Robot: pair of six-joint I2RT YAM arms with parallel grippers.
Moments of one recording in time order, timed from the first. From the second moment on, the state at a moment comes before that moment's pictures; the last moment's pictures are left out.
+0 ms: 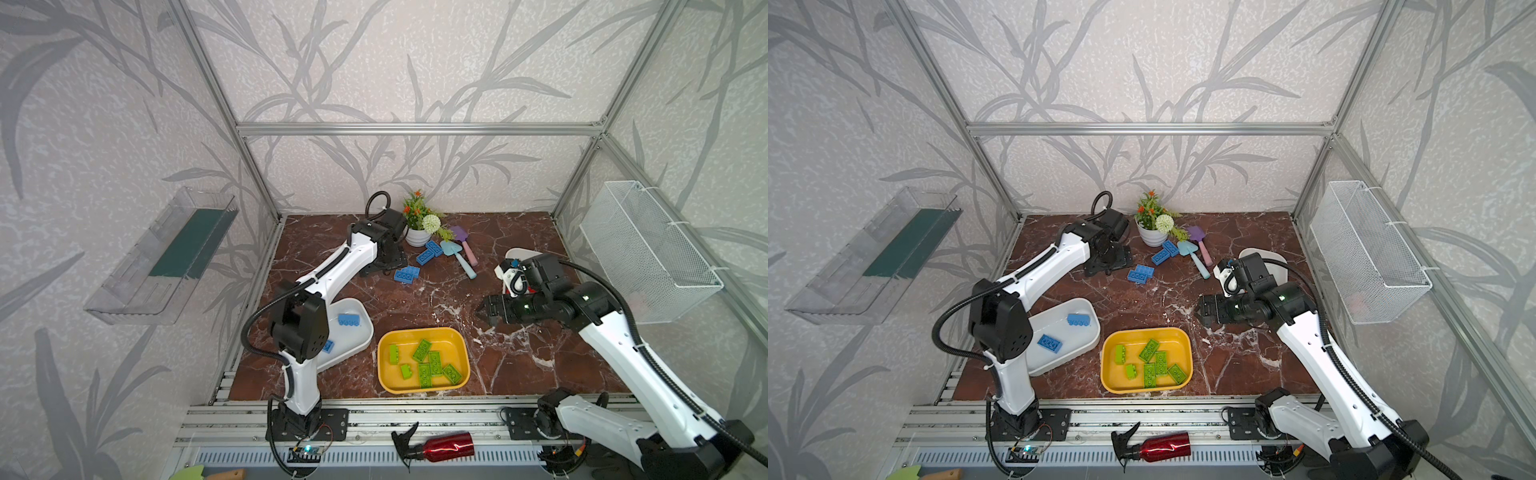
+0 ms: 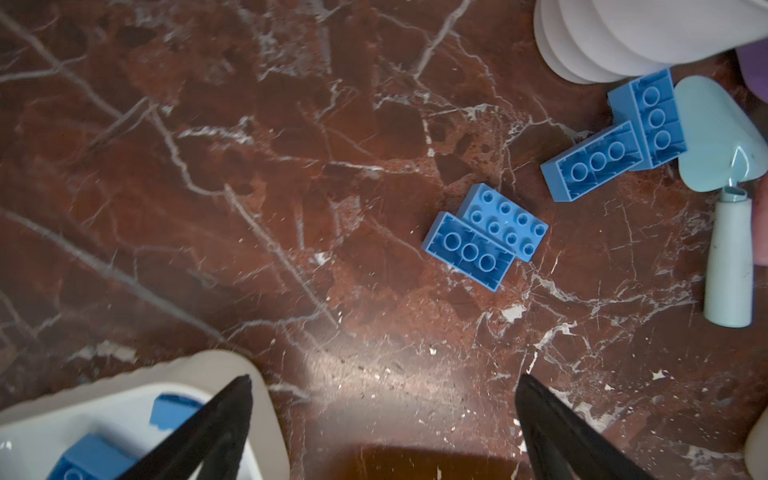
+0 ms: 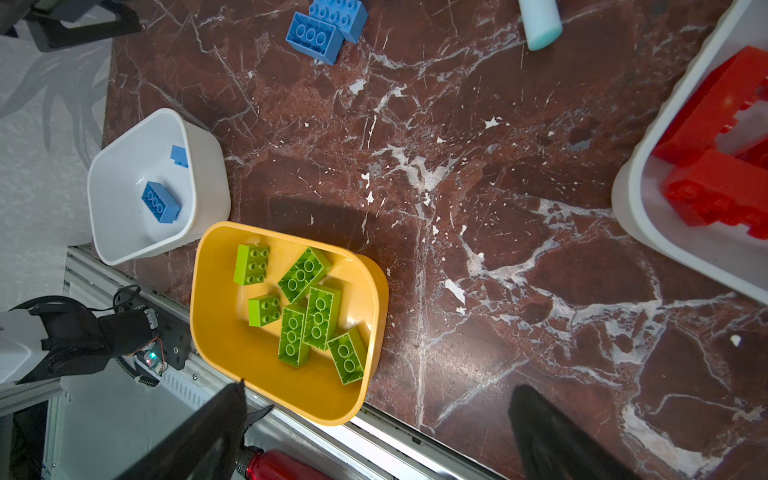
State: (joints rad) left arm -0.49 1.96 1.78 -1.07 -0.19 -0.68; right arm 0.41 1.10 1.15 -1.09 -0.28 0.33
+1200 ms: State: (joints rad) left arm -0.50 2.40 2.10 -1.08 -0.03 -0.29; right arm 0.41 1.37 1.39 -1.05 -0.22 0.40
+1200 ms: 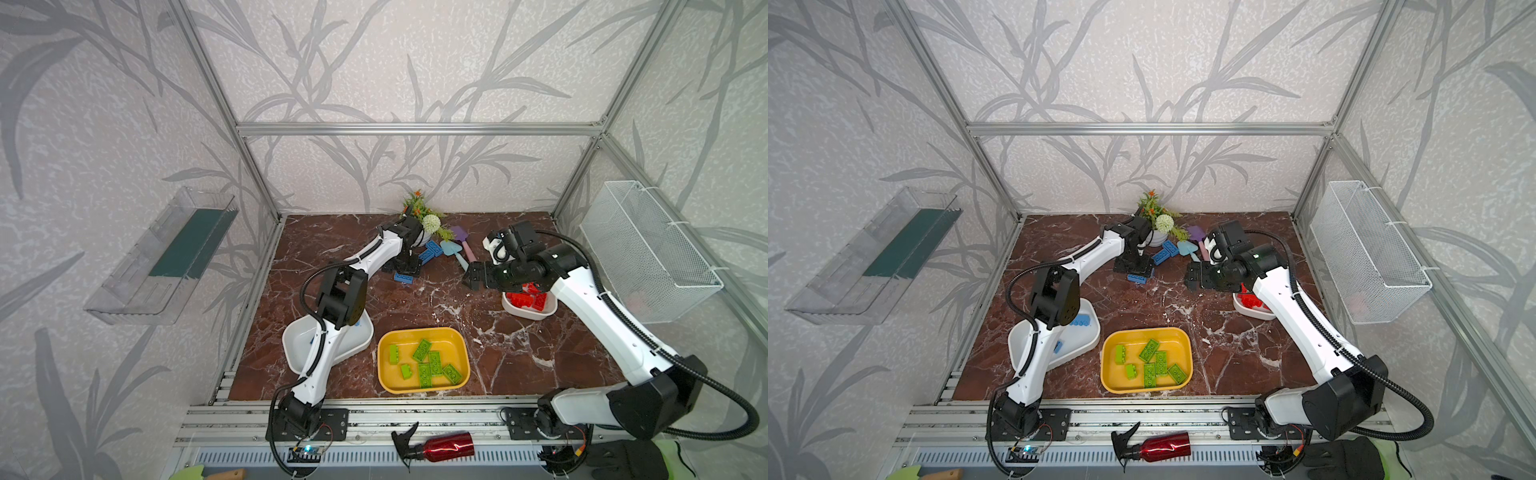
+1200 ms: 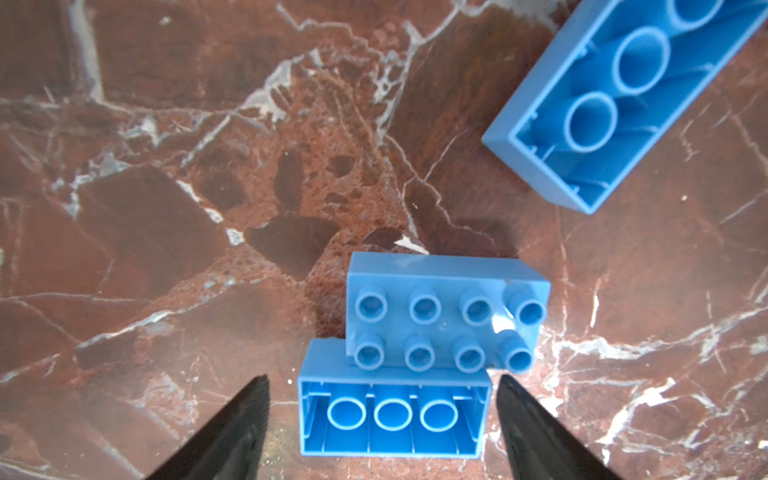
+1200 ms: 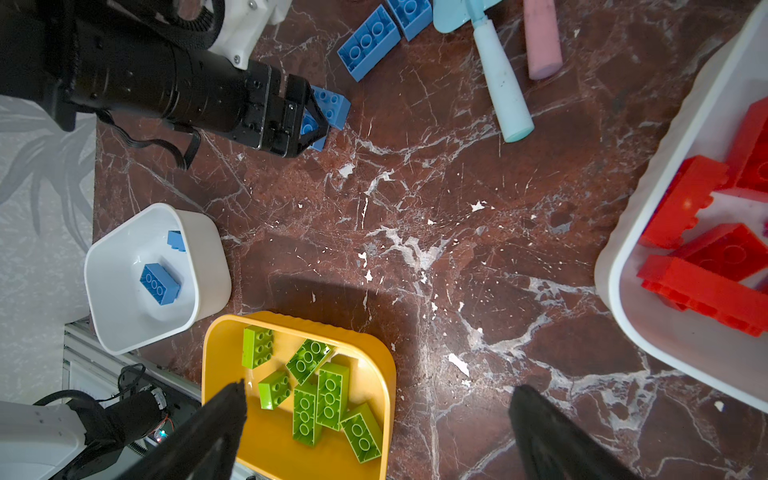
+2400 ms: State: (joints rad) left arm -0.51 1.64 1.42 -1.07 -0.17 -0.58; right arm 0.41 1.11 1.18 -1.08 -0.27 0.39
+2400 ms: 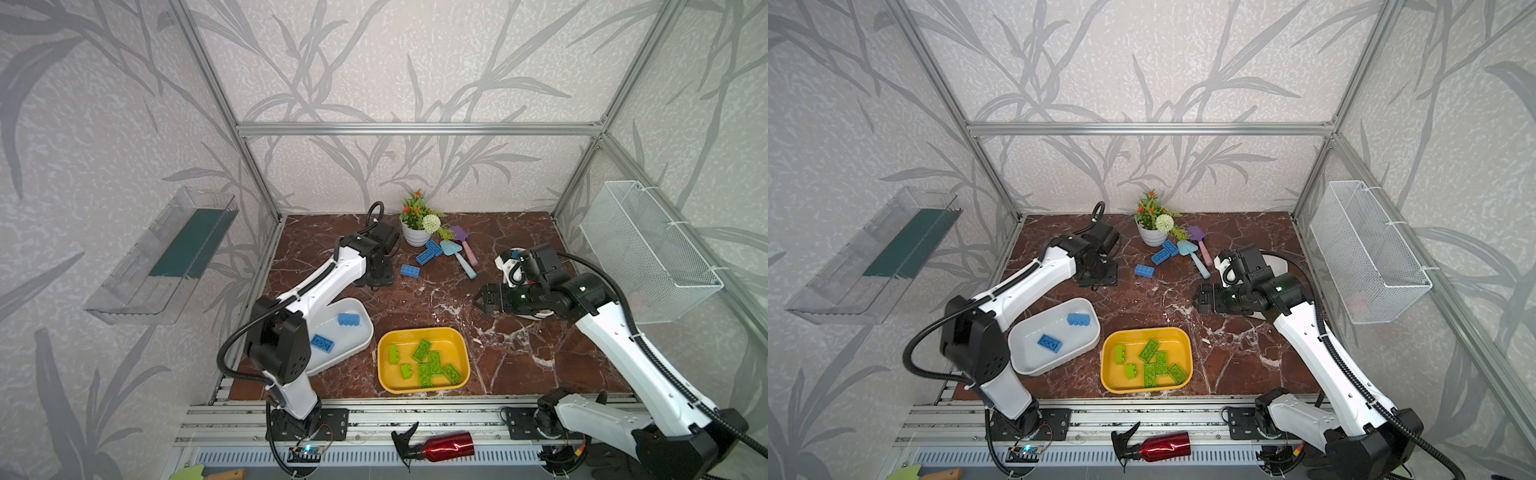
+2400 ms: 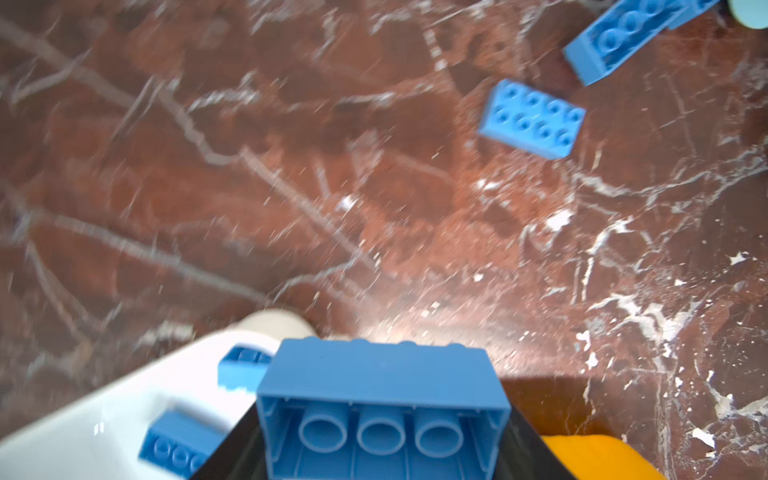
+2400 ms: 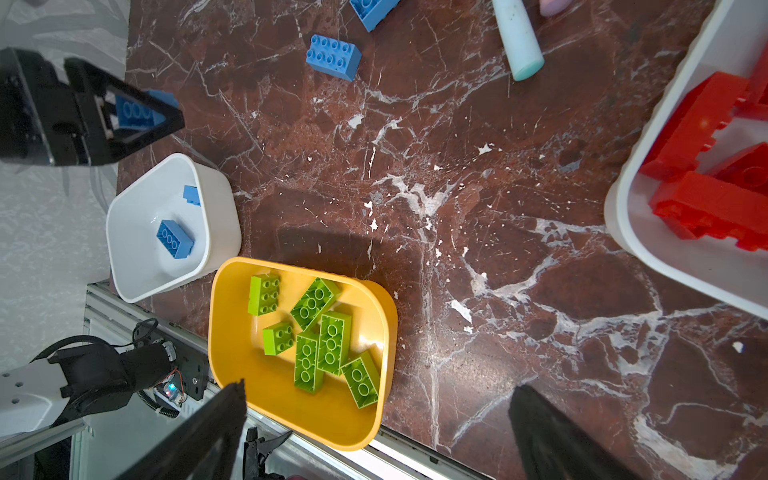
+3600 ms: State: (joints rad) left arm -0.54 1.74 1.53 -0.98 -0.23 -0.56; right arm 0.41 0.90 1.05 -1.11 -0.24 0.43
